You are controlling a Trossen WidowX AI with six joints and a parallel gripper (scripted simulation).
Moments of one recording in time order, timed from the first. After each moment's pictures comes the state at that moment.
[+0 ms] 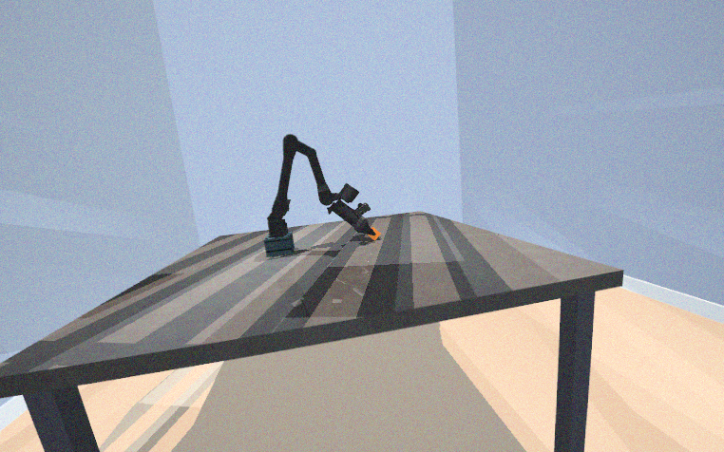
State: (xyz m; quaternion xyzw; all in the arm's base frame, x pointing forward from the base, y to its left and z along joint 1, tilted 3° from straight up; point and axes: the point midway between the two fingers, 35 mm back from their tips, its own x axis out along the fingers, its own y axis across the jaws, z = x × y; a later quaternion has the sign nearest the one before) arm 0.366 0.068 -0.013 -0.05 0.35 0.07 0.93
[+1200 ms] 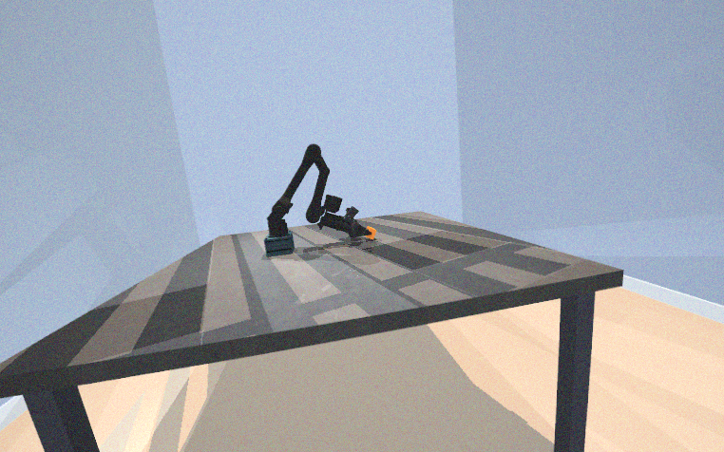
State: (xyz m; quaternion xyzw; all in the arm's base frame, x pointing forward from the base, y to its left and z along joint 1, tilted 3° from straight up) arm 0.344 0.063 -0.016 -0.04 0.19 0.08 0.98
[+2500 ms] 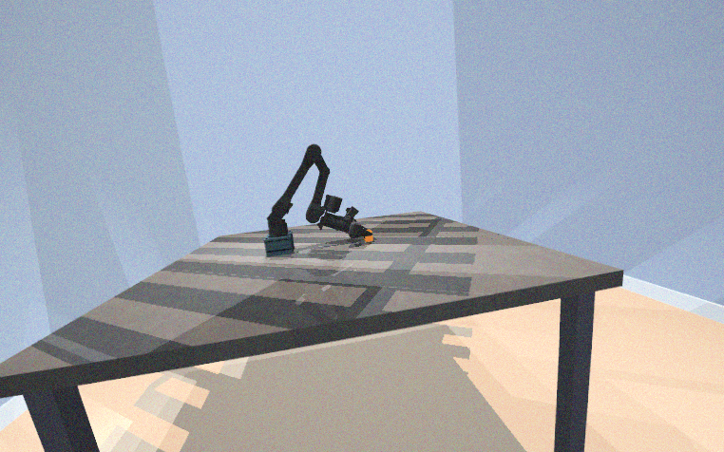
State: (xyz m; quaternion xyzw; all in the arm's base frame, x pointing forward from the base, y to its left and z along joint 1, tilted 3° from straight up) arm 0.343 0.063 -0.017 -0.04 0.19 0.08 0.98
